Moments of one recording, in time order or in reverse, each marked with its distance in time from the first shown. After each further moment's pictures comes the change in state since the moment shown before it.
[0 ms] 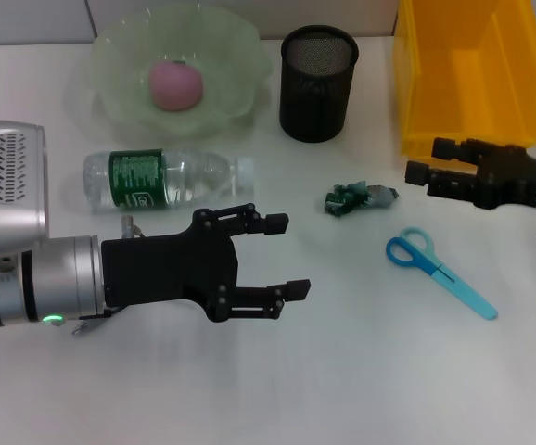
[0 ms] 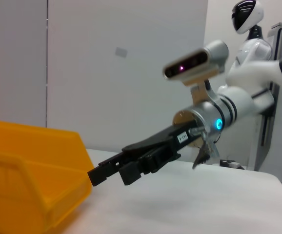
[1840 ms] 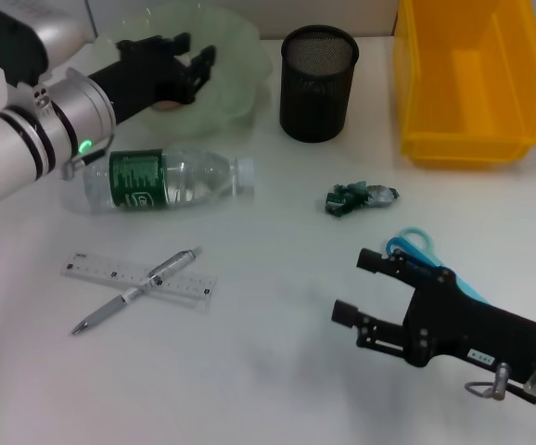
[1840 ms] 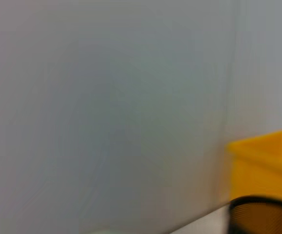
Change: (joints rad) left arm -0.237 -0.014 -0.020 -0.179 -0.471 -0.696 0.122; right arm -0.118 0.009 0.056 0.532 0.024 -0.100 -0.733
